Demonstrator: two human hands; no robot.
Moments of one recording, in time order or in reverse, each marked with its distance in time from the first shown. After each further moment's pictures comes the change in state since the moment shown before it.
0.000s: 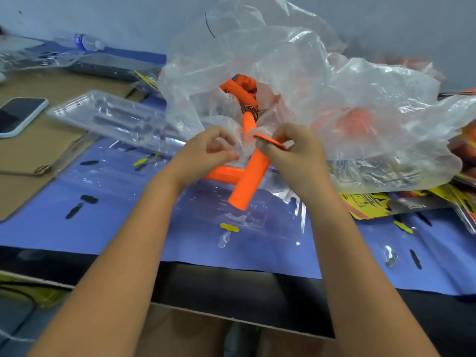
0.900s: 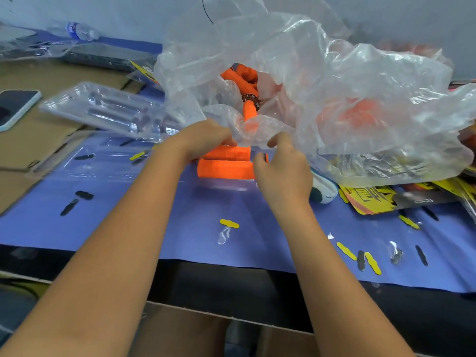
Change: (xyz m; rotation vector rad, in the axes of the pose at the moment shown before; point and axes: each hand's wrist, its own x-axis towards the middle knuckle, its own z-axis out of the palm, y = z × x) left_hand 0.051 0.000 -0.008 0.461 -0.085 -0.334; right_hand -0.018 0.019 0.038 -0.426 0.109 0.092
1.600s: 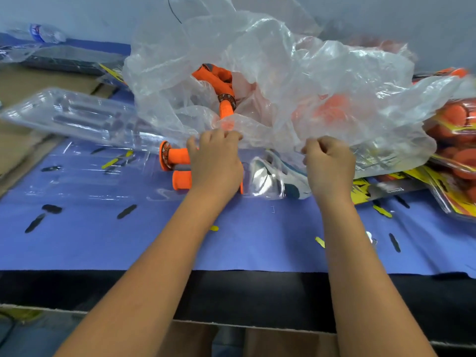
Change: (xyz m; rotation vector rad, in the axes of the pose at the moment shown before) left_hand -0.029 0.037 0.084 0.444 0.527 0.237; right_hand 0.025 0.067 -0.060 0.242 0.140 0.204
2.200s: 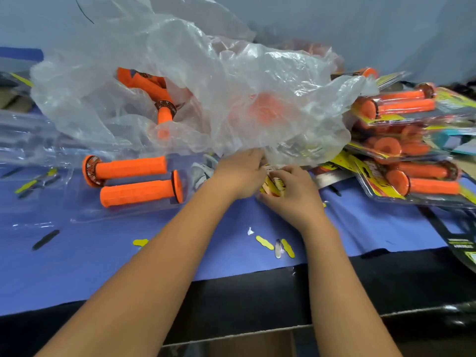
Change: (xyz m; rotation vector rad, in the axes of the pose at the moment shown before) left_hand 0.028 0.120 0.044 -0.257 -0.488 0.303; right_hand -0.003 0.088 -0.052 -0.393 -0.251 -0.143
